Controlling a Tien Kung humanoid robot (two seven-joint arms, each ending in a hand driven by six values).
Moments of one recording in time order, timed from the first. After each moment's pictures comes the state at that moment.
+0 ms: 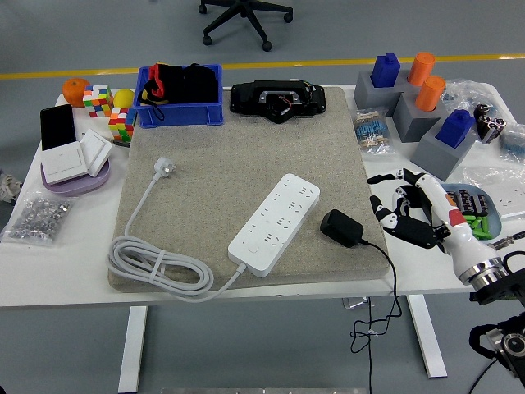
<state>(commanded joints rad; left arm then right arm) -0.17 0.04 -1.39 -0.18 1.76 -0.14 0.31 -0.09 -0.16 1.29 1.78 -1.73 0.01 -0.01</state>
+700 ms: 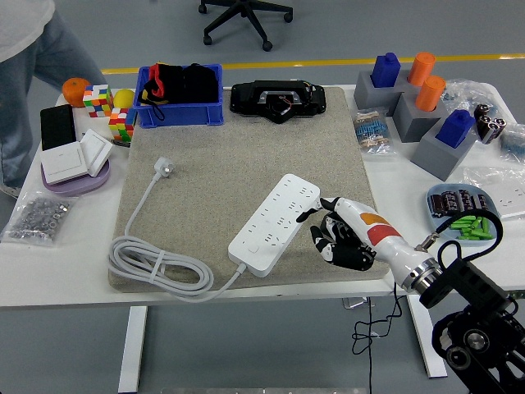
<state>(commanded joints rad) -0.15 0.04 -1.38 -0.18 1.76 -0.14 0.31 0.06 -0.20 1.02 1.75 -1.92 0.03 -0.11</state>
